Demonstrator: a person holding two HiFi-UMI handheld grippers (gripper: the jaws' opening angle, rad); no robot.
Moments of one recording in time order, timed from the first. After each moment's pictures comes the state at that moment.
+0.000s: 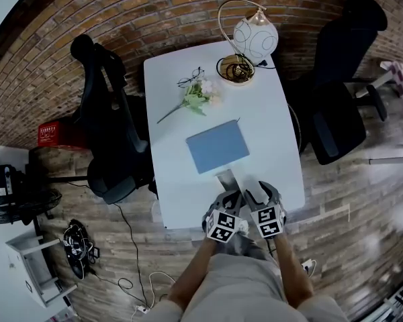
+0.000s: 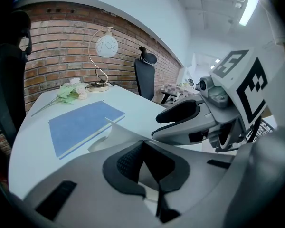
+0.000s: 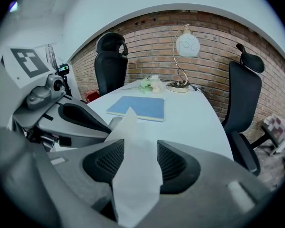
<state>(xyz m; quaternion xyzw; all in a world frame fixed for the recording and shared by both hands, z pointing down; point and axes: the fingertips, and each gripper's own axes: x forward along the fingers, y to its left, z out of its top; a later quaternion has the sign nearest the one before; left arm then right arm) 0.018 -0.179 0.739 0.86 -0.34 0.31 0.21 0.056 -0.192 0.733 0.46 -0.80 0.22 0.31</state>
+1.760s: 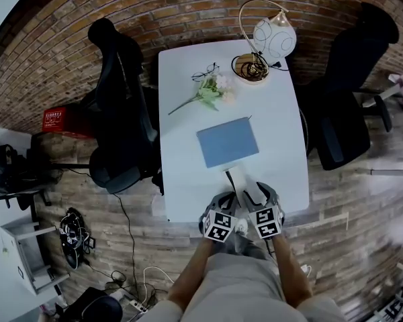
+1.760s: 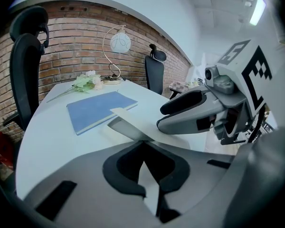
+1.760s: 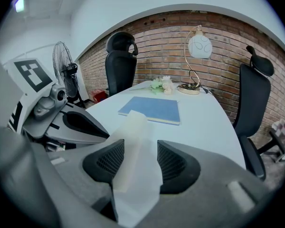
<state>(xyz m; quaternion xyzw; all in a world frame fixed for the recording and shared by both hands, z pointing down) -0.026 -0.162 0.758 0.84 -0.38 0.32 0.23 0.021 -0.182 0.734 0.42 -0.83 0.20 0.31</state>
